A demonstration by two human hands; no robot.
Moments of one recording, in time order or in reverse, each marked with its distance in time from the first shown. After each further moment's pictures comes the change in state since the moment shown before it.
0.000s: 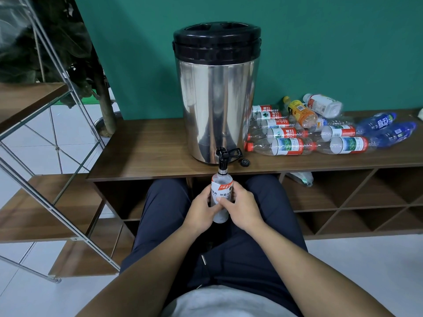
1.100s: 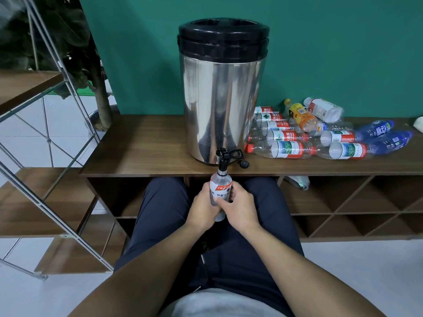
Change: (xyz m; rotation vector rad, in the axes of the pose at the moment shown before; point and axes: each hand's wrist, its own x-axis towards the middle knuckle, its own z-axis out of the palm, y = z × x) left_hand 0.016 -0.003 0.012 0.201 0.127 -0.052; right_hand 0.002 -0.006 0.005 -0.021 0.102 0.022
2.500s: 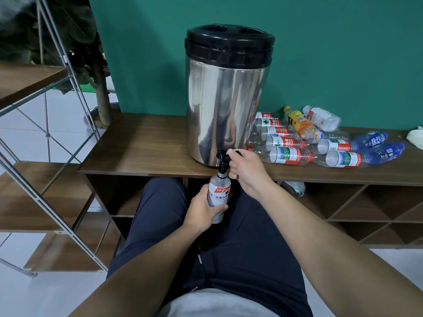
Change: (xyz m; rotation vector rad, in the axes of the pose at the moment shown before) left_hand 0.002 -0.010 0.004 -0.109 -0.001 0.000; right_hand 0.059 -0.100 -0.059 0.549 -0.145 0.192
